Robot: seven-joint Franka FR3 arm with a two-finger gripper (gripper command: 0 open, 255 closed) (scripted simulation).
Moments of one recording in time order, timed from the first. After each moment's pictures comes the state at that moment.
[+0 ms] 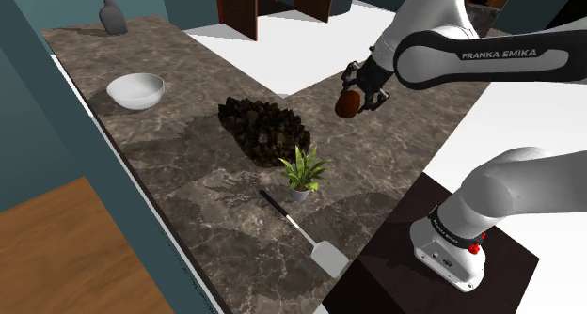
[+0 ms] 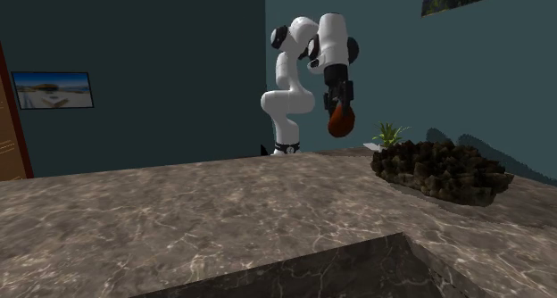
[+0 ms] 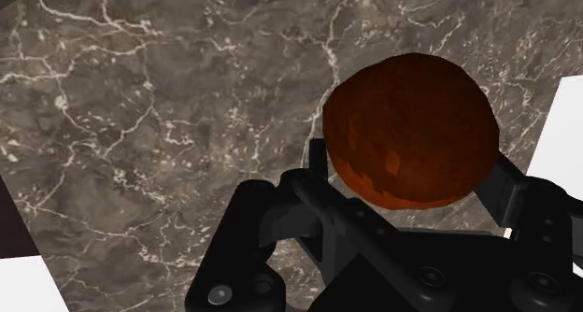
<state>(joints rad) -0.16 -0.70 0.35 -2.68 0.23 2.32 1.48</state>
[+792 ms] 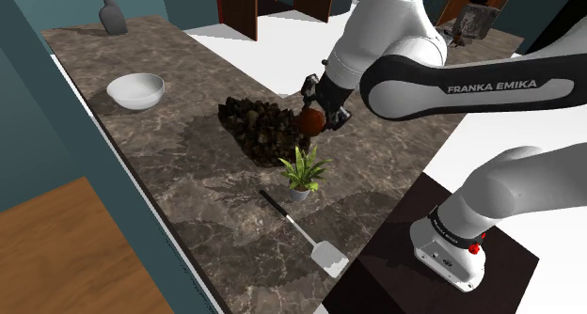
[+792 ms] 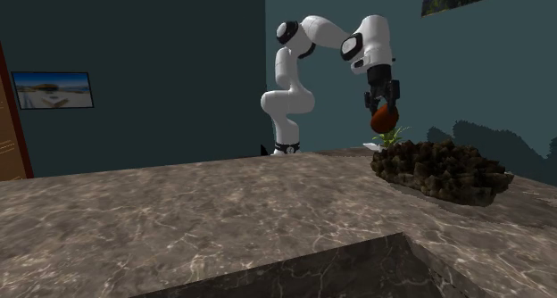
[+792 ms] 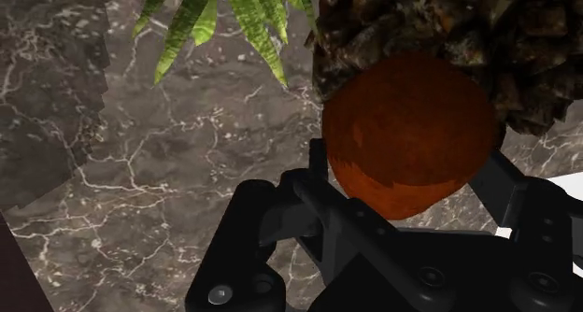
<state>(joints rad) -0.13 -0.59 0.67 -2.50 0.25 2.30 1.83</state>
